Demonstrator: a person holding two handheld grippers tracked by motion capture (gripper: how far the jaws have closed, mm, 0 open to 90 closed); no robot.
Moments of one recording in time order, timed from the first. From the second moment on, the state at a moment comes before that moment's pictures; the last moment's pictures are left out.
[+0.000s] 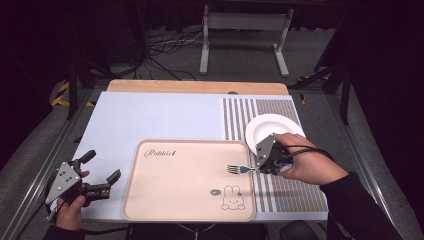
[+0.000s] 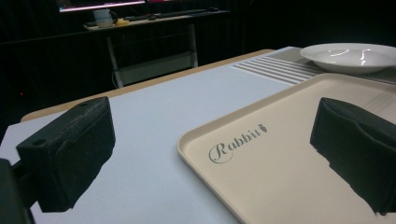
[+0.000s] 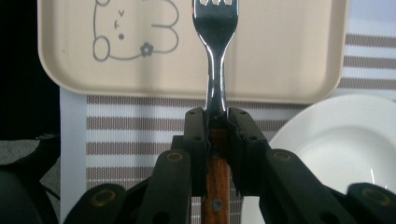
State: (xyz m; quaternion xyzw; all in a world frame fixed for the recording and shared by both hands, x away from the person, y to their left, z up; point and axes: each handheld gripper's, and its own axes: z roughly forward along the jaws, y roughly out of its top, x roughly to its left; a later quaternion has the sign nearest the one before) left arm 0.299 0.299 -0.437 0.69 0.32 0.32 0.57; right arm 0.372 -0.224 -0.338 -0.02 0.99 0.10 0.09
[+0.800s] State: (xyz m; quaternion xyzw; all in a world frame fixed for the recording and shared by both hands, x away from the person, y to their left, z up) left arm 0.299 0.299 -0.437 0.69 0.32 0.32 0.57; right arm 0.374 -0.164 -0.336 0.04 0.99 0.15 0.06
